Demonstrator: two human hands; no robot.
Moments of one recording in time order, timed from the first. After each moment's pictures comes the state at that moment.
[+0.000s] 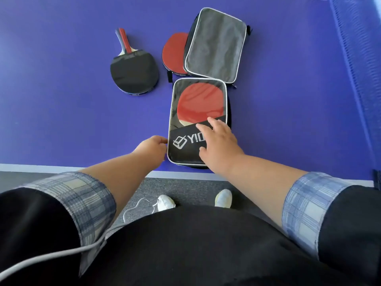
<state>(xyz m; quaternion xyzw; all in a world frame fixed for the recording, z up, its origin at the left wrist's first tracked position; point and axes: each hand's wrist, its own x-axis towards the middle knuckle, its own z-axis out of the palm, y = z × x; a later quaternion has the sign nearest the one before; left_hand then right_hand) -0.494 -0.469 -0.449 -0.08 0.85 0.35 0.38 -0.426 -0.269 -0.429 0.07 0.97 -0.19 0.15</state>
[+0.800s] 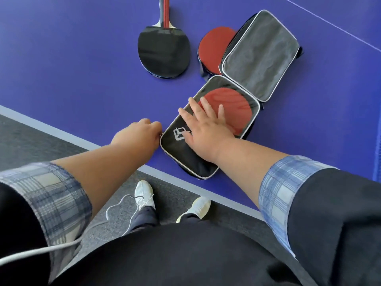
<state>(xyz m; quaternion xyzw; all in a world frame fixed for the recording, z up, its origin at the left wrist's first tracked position) -0.503 -0.497 -0.466 0.06 0.97 0.10 0.23 -0.525 -0.289 -0.458 -0.21 0.96 -0.01 0.17</state>
